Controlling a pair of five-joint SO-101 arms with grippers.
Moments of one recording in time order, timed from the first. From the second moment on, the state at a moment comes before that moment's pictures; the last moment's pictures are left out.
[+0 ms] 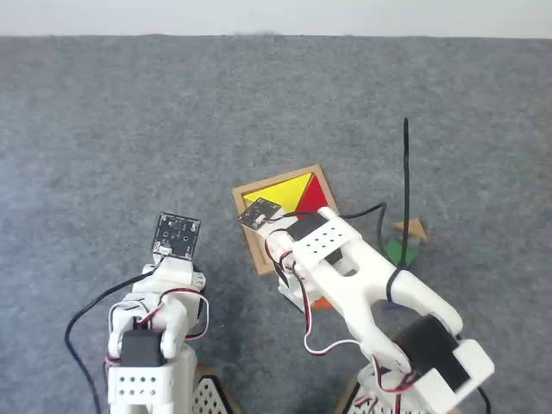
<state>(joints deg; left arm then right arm) -6.3 -103.0 97.1 72.0 -6.1 -40.9 -4.9 39.1 71.1 11.2</state>
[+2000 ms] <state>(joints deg) -6.3 -103.0 97.1 72.0 -6.1 -48.6 1.9 38.9 68.5 19.6</state>
